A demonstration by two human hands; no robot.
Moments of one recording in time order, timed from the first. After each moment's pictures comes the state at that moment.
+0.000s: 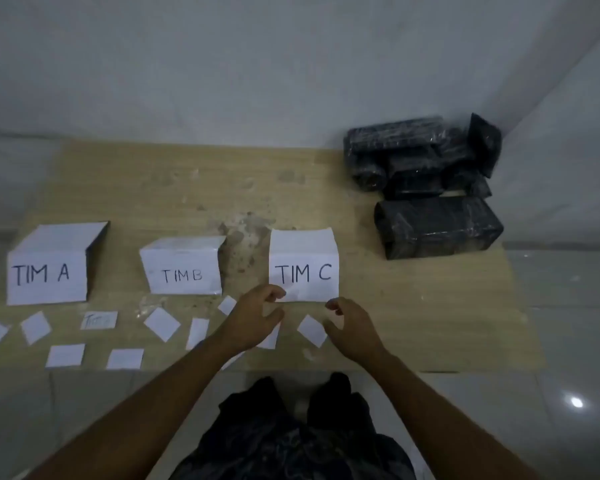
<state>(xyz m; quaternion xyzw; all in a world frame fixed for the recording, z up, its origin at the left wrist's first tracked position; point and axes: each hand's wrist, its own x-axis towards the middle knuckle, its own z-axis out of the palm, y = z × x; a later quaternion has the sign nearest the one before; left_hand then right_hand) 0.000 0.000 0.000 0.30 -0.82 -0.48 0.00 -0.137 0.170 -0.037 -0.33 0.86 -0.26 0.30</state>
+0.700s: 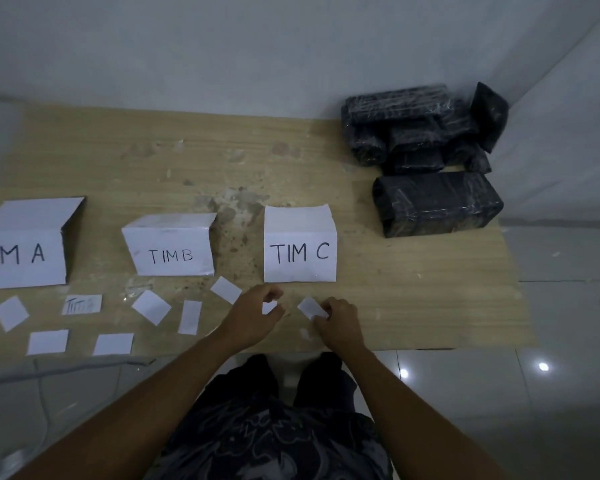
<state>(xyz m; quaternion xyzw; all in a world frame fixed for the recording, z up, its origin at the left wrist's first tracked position) 0.013 0.012 -0.026 0.33 -0.80 -0.49 -0.05 -0.107 0.163 -0.085 -0.21 0.91 -0.20 0.31</state>
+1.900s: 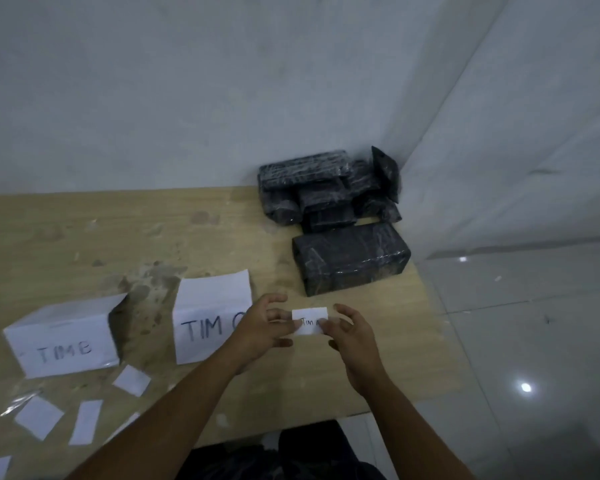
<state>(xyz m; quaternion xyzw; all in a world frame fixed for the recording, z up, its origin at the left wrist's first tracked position) -0.169 0.077 0.016 0.34 -0.54 -0.77 -0.05 -0.245 0.241 0.021 0.03 0.71 -0.62 0.33</state>
